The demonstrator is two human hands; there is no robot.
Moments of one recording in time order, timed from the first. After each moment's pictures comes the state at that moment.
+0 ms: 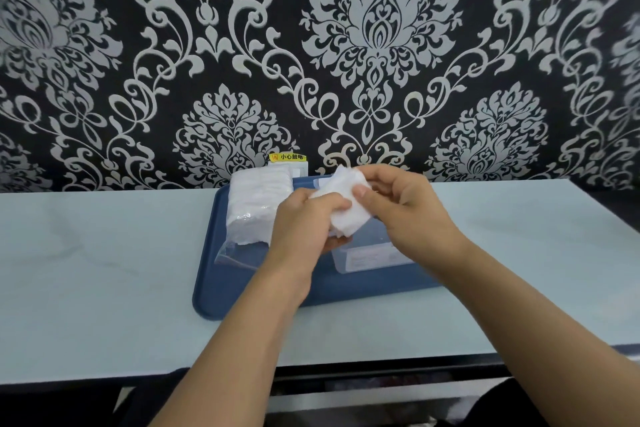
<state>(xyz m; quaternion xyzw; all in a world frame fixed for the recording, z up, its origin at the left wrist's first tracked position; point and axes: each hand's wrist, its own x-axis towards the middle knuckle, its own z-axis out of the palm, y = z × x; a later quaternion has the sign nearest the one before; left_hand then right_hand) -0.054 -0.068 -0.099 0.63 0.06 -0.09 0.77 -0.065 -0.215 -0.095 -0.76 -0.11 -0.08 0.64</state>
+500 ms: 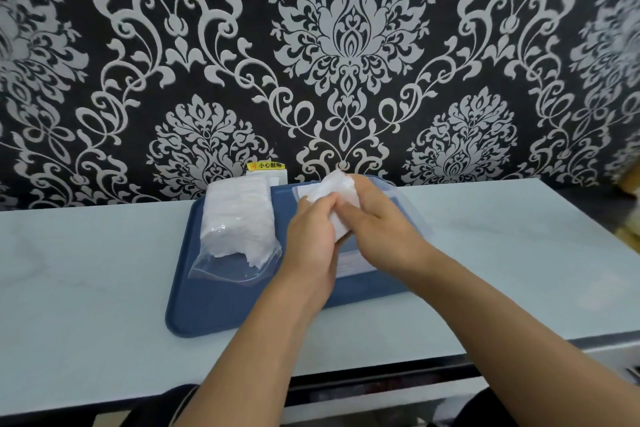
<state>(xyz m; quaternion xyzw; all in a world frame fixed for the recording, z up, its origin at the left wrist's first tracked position) -0.059 -0.116 -0.102 0.50 0.07 -0.09 0.86 -0.069 -0.213 -0.099 -0.79 -0.04 -0.05 0.61</state>
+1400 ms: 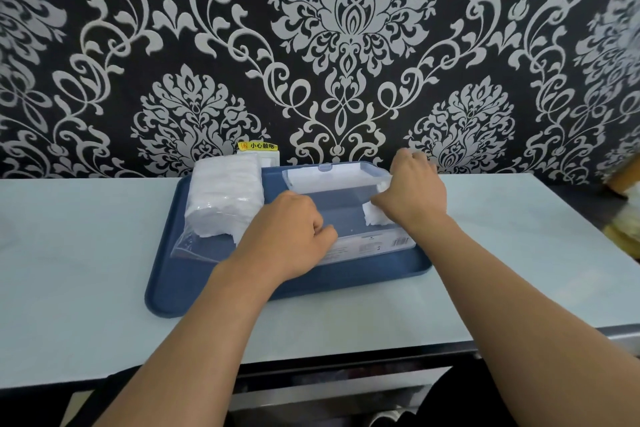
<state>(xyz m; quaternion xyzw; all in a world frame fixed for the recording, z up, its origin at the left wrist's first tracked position) -0.027 -0.072 -0.138 0.94 -0.26 0.06 0.22 -0.002 -0.284 -0.130 -0.97 0.16 -0.16 0.12</state>
